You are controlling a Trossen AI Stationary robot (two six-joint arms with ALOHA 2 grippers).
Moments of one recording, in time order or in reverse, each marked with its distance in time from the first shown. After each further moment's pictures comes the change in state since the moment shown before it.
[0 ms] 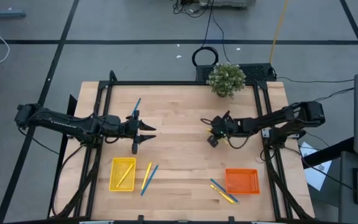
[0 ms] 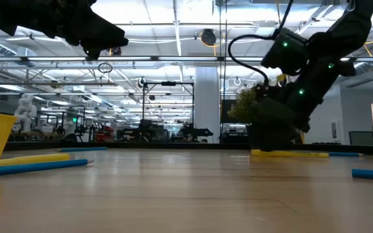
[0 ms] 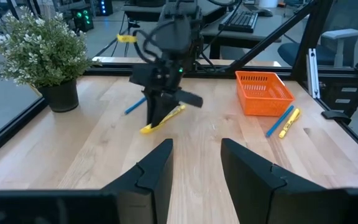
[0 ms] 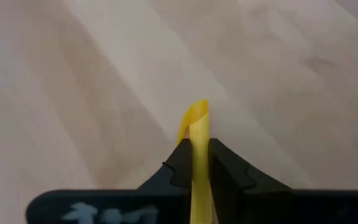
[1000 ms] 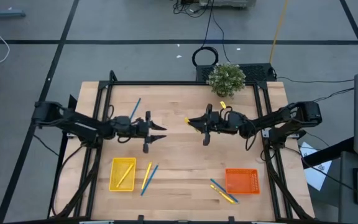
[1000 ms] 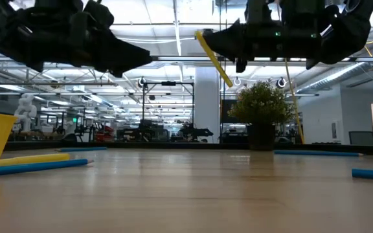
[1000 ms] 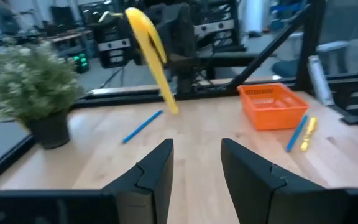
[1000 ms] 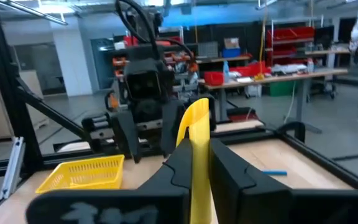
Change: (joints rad) left arm 0.105 0.437 -0.104 0.701 0.166 0.121; right arm 0.031 0.044 0.006 1.117 -0.189 -0.440
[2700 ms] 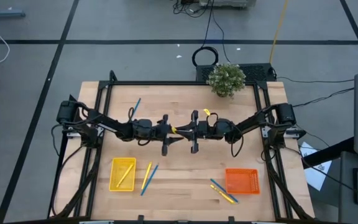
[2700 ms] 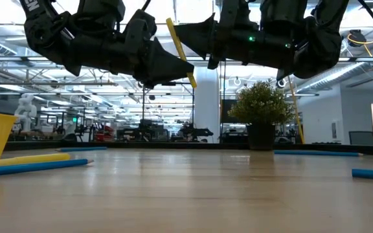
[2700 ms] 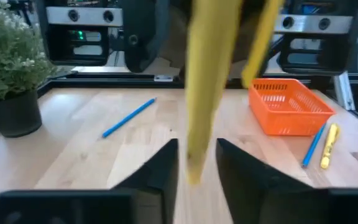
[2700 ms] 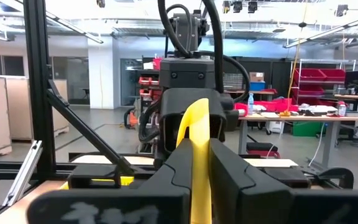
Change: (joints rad) left arm -0.029 0.330 0.276 -0.029 -0.067 -0.083; right arm 0.066 0.323 0.185 0.271 -0.051 -0.114
